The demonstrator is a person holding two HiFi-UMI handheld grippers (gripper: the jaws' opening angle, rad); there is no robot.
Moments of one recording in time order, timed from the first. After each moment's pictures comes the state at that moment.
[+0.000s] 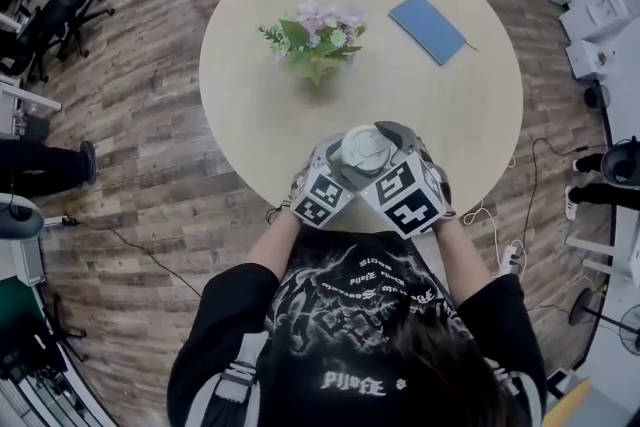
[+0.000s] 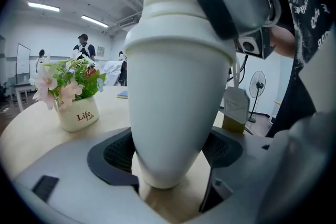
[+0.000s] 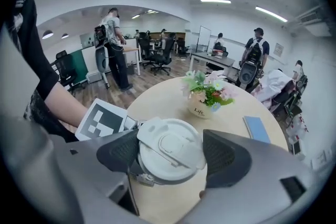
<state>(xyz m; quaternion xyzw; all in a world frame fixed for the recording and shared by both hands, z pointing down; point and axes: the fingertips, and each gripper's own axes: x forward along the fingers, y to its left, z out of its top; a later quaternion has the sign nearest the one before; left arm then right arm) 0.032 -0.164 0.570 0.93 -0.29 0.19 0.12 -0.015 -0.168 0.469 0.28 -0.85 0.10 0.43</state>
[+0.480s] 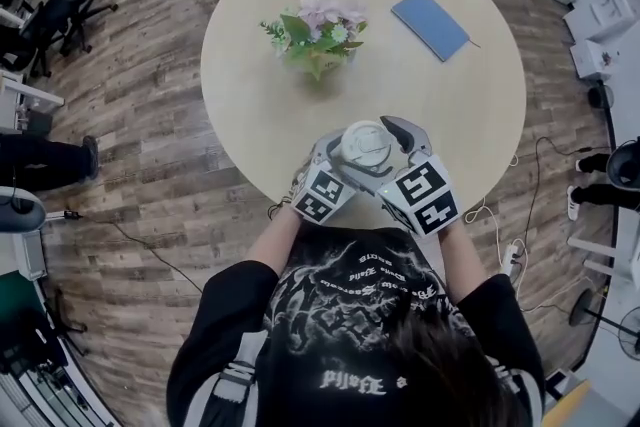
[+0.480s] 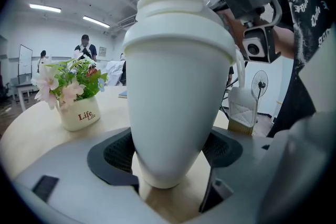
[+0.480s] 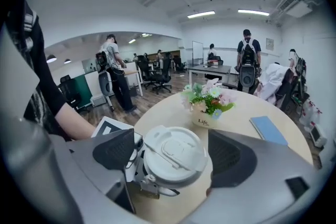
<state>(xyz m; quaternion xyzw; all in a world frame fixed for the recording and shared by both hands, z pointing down) 0.034 -0.164 0.572 0.93 -0.29 0.19 0.11 -0.013 -0.164 0.452 0.29 -0.89 0.14 0.31</state>
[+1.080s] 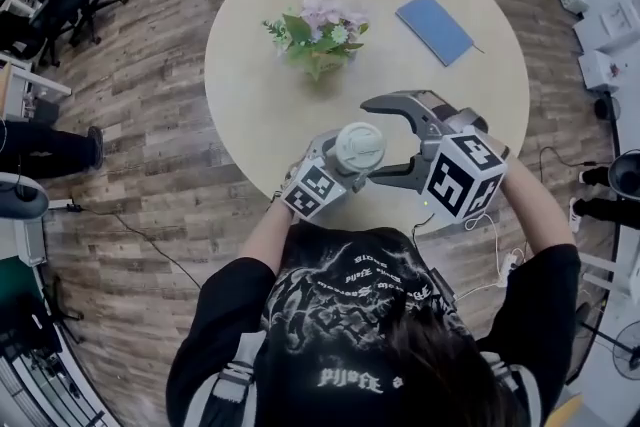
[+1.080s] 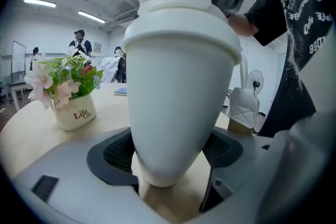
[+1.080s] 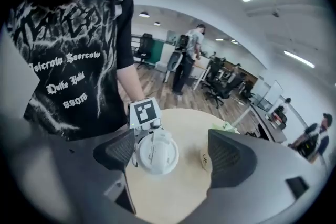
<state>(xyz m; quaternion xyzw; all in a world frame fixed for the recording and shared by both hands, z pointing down) 0.033 -0.163 0.575 0.93 -0.27 0.21 0.13 -0.010 -0.150 0.396 -0.06 -0.90 -0.19 0.38</state>
